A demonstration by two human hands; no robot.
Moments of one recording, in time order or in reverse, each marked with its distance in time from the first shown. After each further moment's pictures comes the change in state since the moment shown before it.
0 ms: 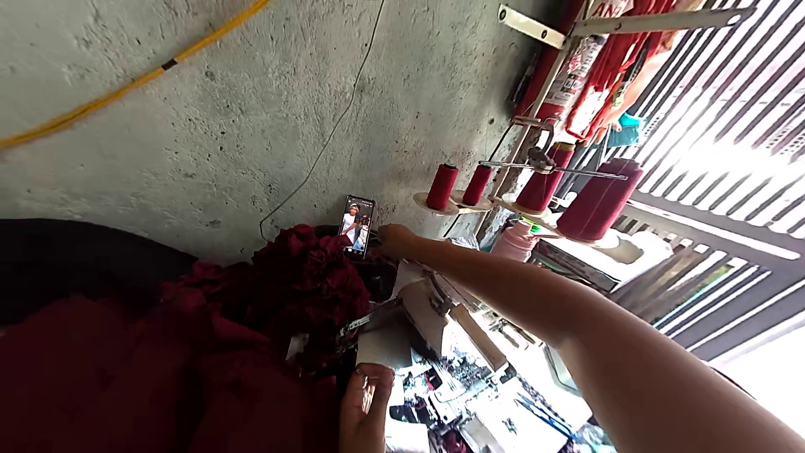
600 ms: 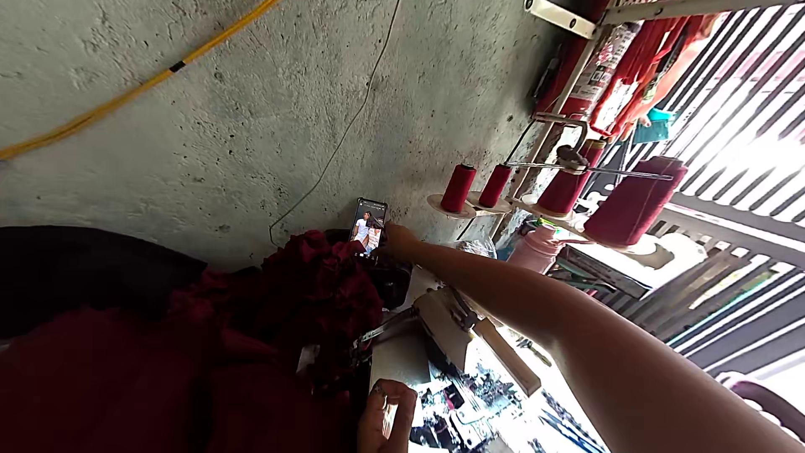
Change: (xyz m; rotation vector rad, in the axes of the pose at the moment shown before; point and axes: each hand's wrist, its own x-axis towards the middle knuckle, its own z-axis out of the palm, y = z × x) left_hand 0.001 0.006 -0.002 0.049 -0.069 -0.054; right_hand 0.042 0.004 0.019 0.029 0.093 0.081
